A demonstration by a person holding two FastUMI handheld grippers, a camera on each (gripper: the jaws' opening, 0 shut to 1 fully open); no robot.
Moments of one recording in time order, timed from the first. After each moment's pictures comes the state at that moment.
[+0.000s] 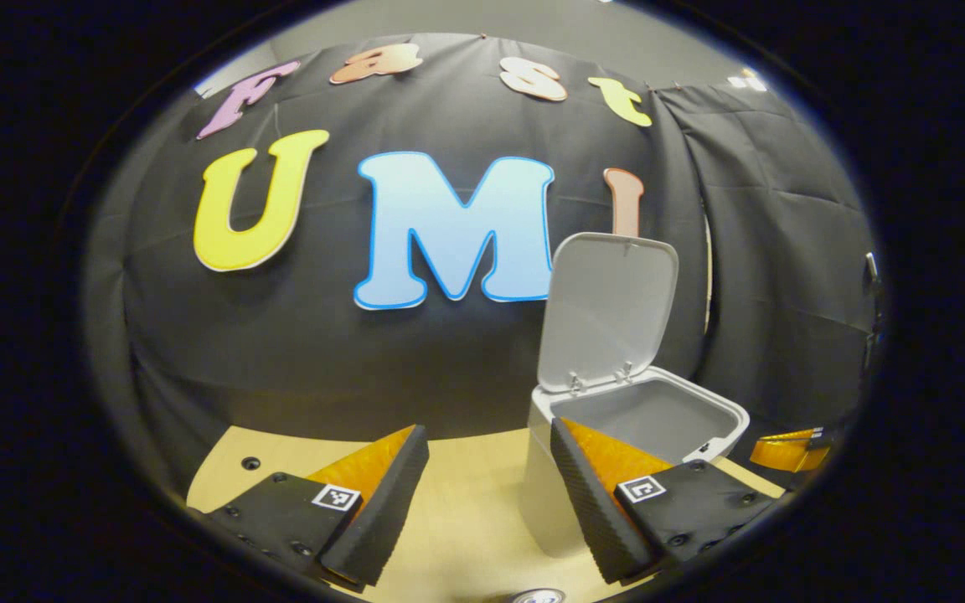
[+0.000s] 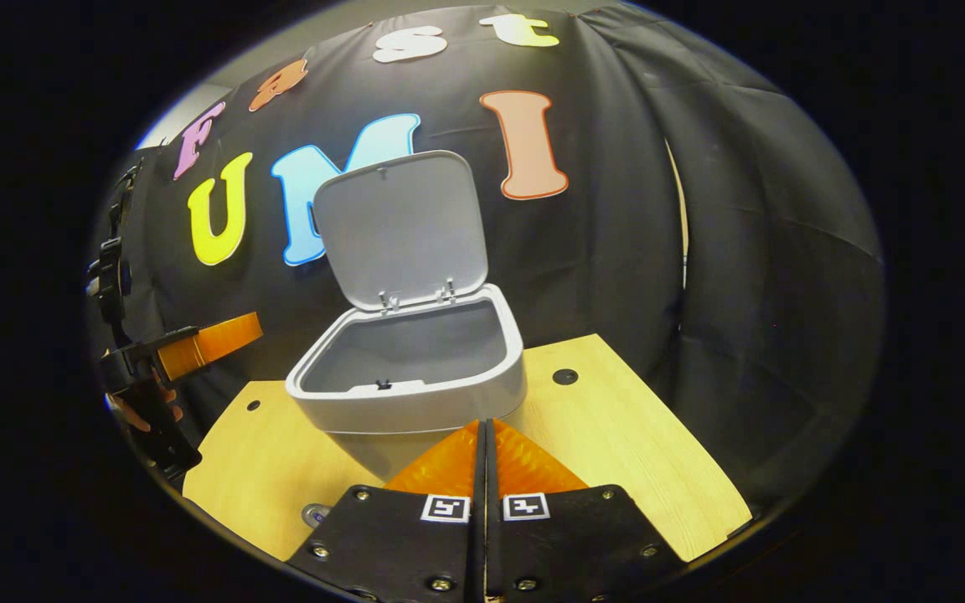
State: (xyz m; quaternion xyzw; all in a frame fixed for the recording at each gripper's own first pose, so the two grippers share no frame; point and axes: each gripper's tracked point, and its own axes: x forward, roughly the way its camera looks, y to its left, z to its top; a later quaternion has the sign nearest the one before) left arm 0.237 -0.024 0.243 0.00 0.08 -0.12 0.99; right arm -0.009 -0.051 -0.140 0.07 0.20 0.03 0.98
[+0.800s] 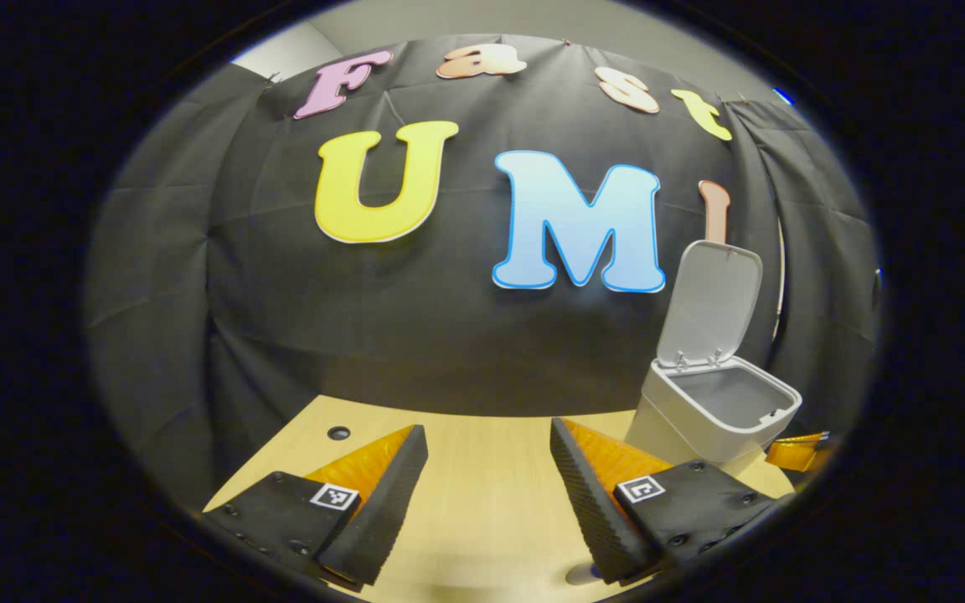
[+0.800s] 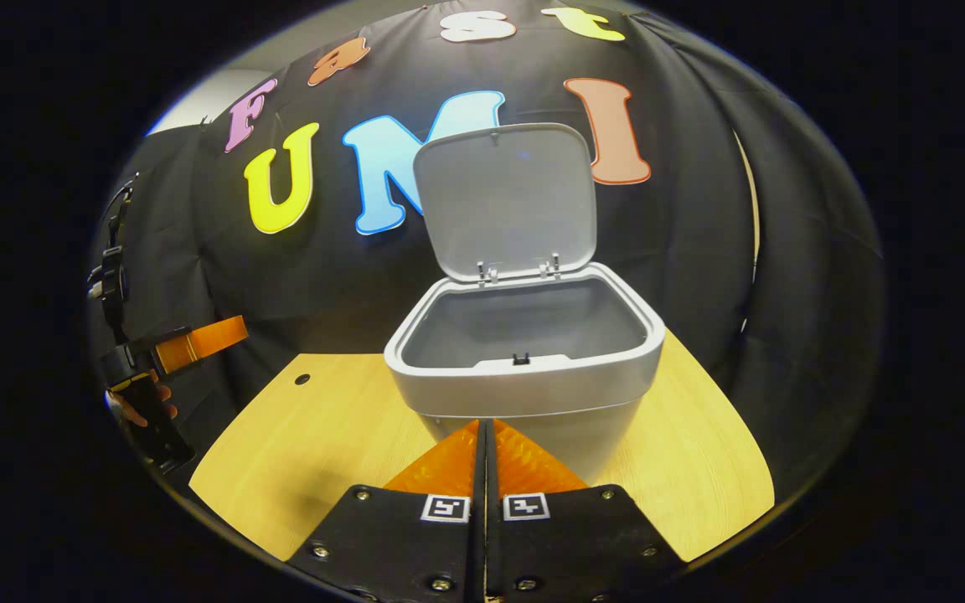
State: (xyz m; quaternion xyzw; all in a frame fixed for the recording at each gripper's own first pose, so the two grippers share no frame) left arm 0.186 0.116 0.224 -0.03 0.09 0.01 1.00; right arm -0.011 0.036 -0.150 0.05 0.22 0.12 0.97
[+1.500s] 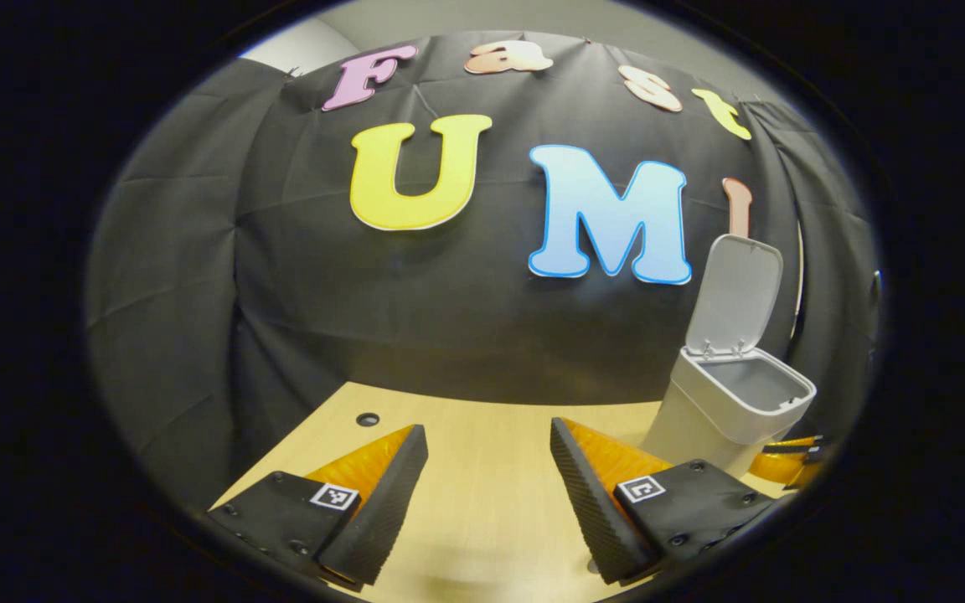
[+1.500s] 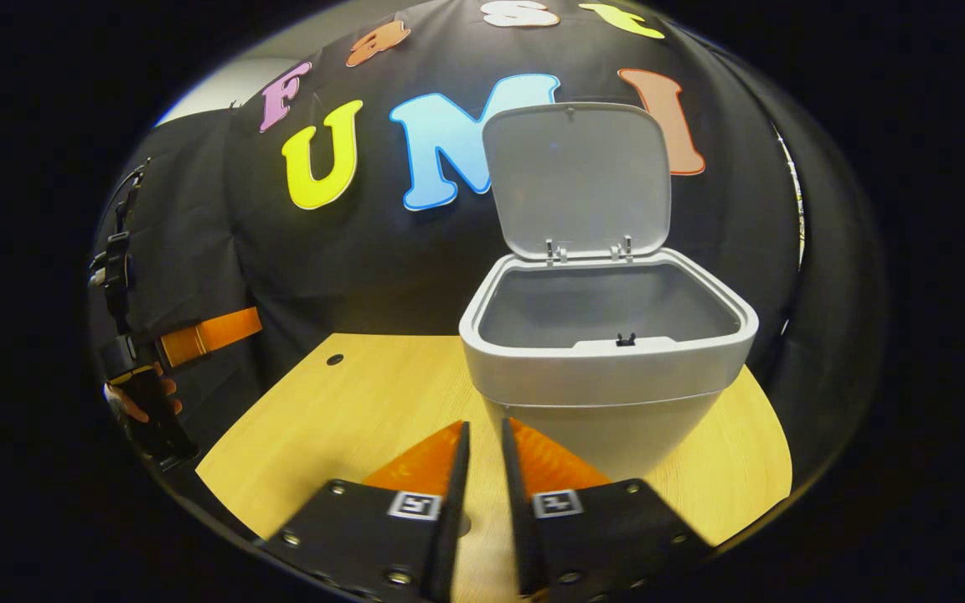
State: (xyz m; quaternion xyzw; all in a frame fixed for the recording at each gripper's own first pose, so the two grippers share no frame) left arm 0.166 0.149 0.211 -0.04 0.11 0.04 0.99; right arm -0.015 0.083 -0.163 0.04 0.24 0.19 0.95
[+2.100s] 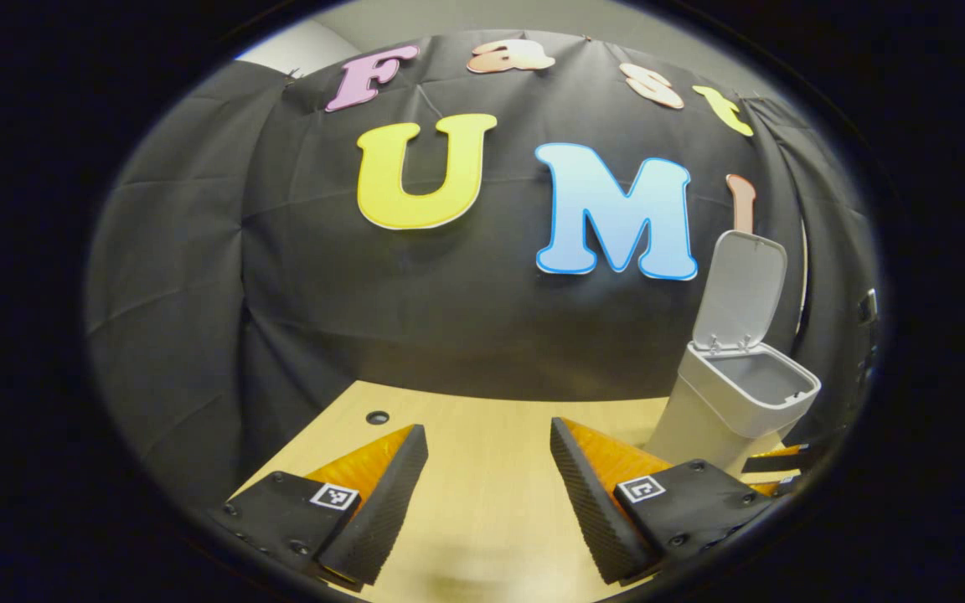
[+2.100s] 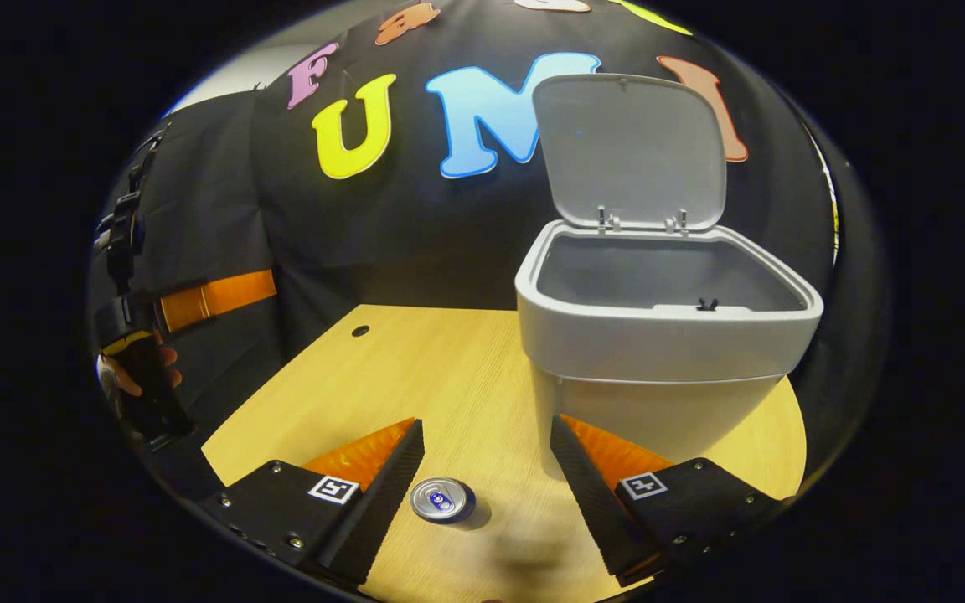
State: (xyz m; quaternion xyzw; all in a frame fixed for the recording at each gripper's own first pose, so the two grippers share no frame) left arm 0.158 0.162 0.210 -0.03 0.11 0.05 0.99; right arm -0.024 0.115 -0.198 0.00 0.28 0.25 0.93
